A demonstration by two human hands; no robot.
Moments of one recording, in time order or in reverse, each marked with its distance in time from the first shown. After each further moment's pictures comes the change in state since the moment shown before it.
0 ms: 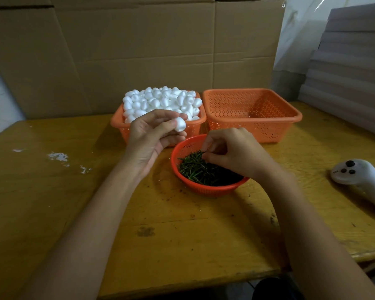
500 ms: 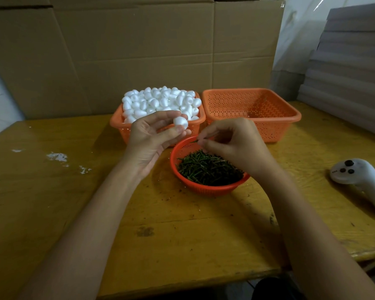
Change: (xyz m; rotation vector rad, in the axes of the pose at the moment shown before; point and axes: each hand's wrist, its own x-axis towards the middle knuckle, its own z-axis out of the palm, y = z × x) left_hand -0.002 0.000 0.004 -0.018 0.009 -0.021; right_hand -0.001 -0.010 -0.005 0.311 0.169 -0.061
